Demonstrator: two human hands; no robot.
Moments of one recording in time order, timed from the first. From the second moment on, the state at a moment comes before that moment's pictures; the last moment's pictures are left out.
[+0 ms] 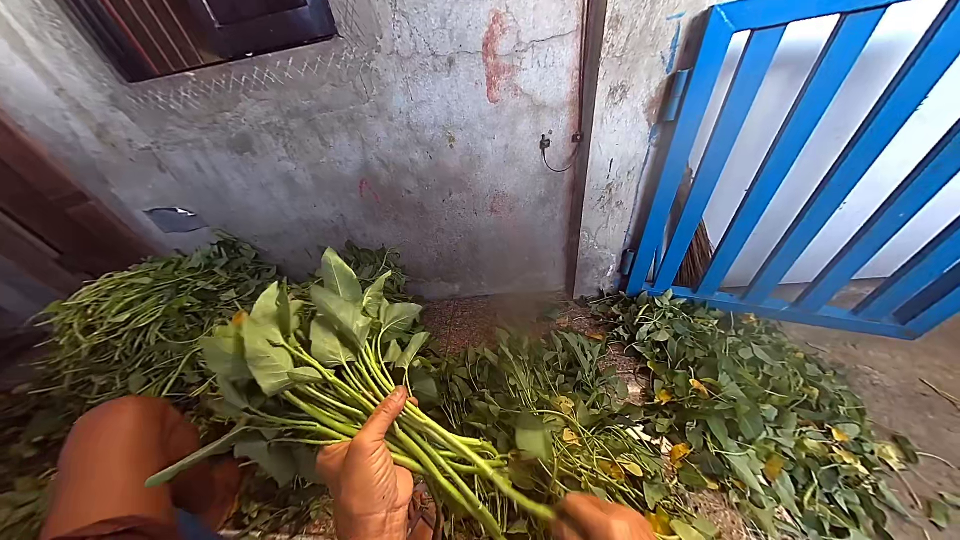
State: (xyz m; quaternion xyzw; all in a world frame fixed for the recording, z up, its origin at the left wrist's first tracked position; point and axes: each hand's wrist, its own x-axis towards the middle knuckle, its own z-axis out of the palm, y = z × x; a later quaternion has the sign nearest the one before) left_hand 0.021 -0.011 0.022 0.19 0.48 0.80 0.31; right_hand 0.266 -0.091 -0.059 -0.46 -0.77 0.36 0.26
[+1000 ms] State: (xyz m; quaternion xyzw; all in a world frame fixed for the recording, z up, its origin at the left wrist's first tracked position) left_hand 0.021 -0.007 0.028 0.17 0.55 0.75 0.34; right_hand 0.289 0.091 -0.231 -0.68 -0.70 0.22 0.00
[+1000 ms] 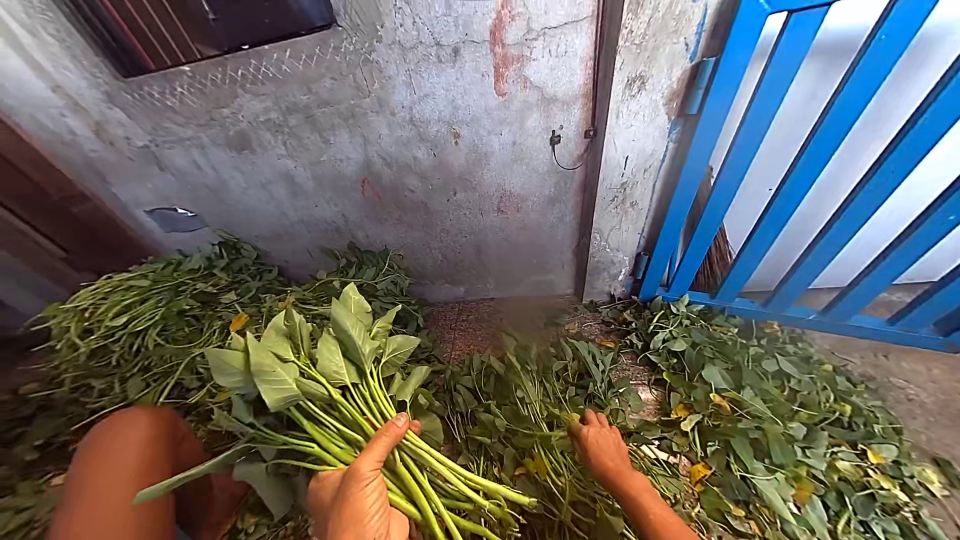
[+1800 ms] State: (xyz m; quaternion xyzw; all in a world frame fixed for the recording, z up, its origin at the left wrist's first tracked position) left_hand 0.070 -0.021 -0.009 0.30 0.53 0.63 0.48; right_hand 0.197 -0.031 -0.089 -0.46 -0.72 0.01 0.52
